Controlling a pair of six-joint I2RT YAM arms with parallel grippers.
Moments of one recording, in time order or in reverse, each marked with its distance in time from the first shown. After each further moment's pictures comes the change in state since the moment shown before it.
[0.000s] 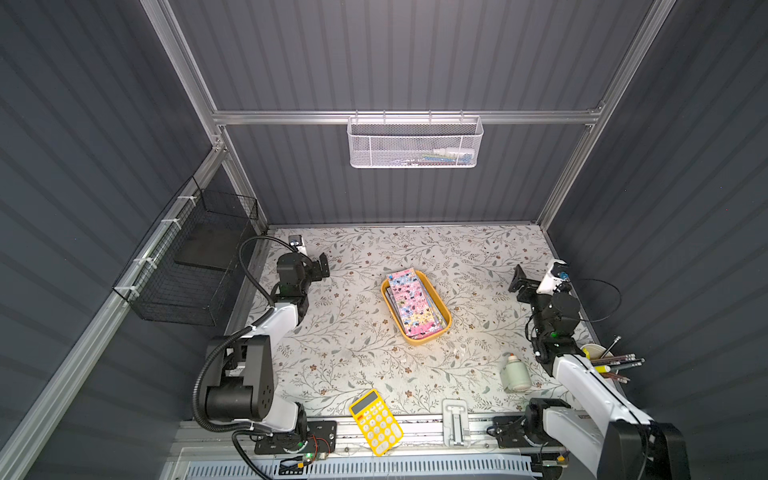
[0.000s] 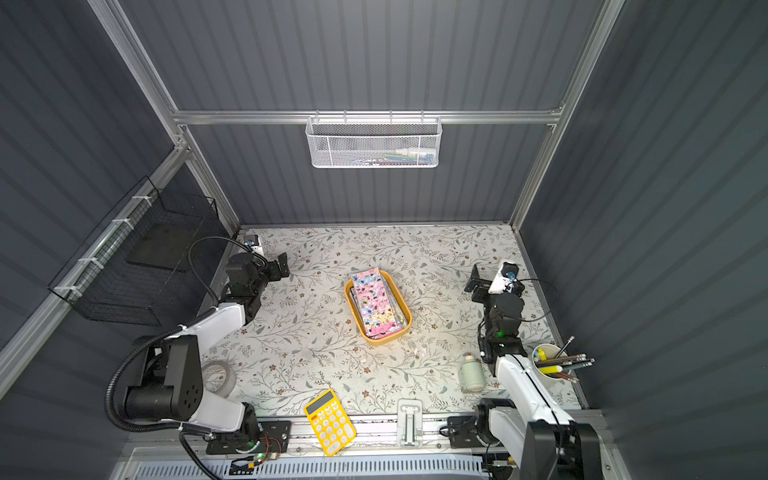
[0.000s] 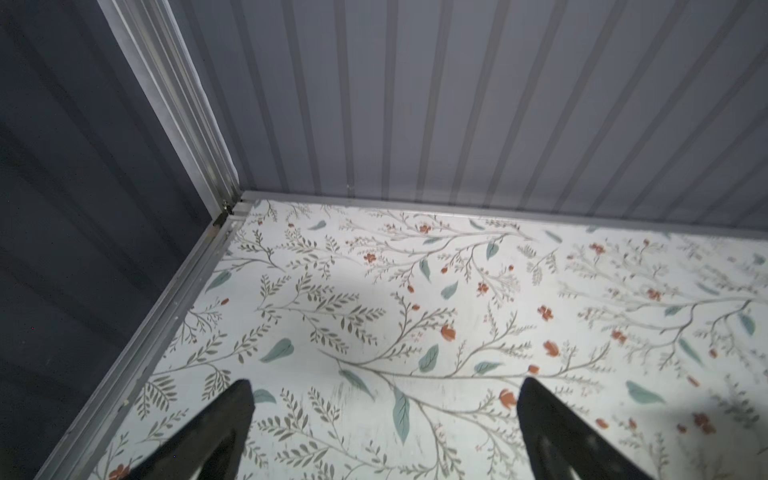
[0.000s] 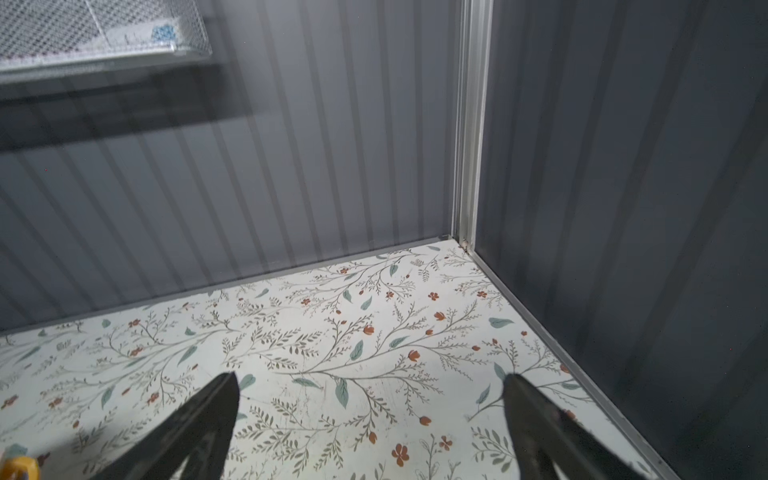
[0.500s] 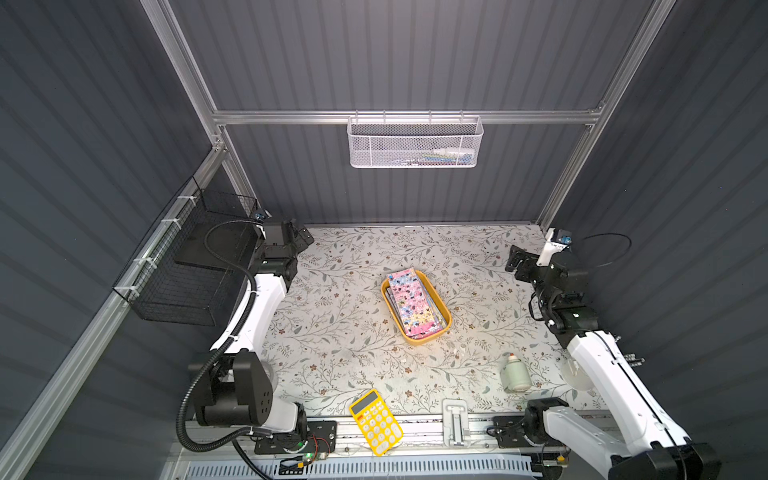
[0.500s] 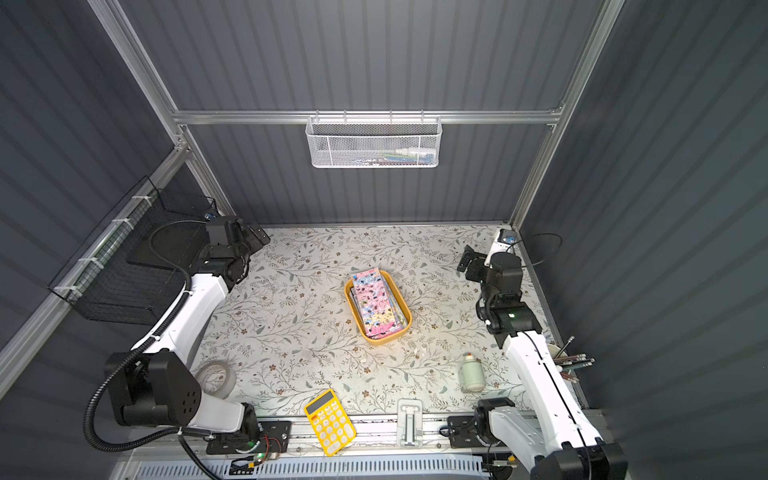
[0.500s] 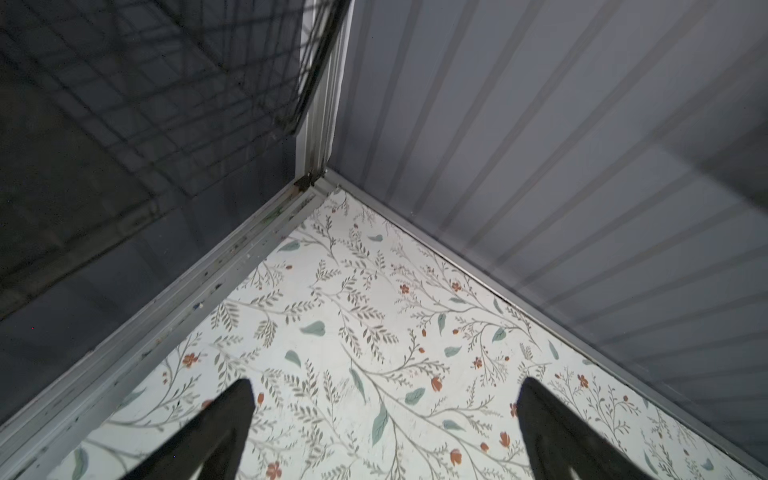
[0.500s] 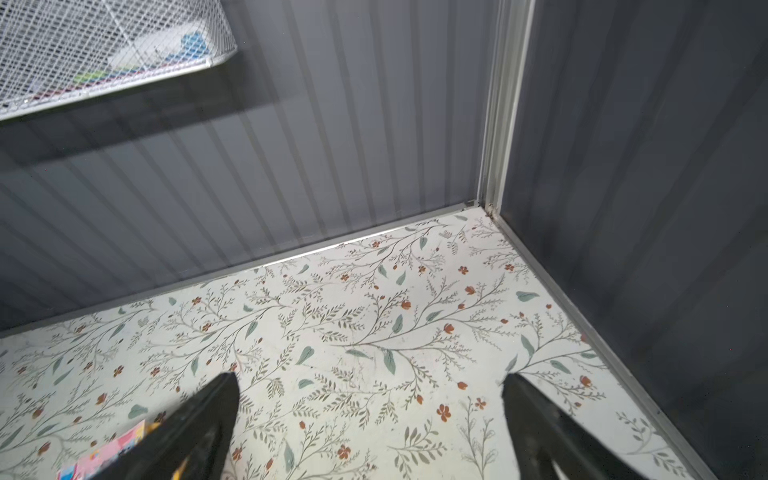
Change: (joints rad) left arm 0.014 -0.029 0.428 -0.638 -0.204 -0.434; right arm 0.119 0.064 0.497 -0.720 0.016 0.138
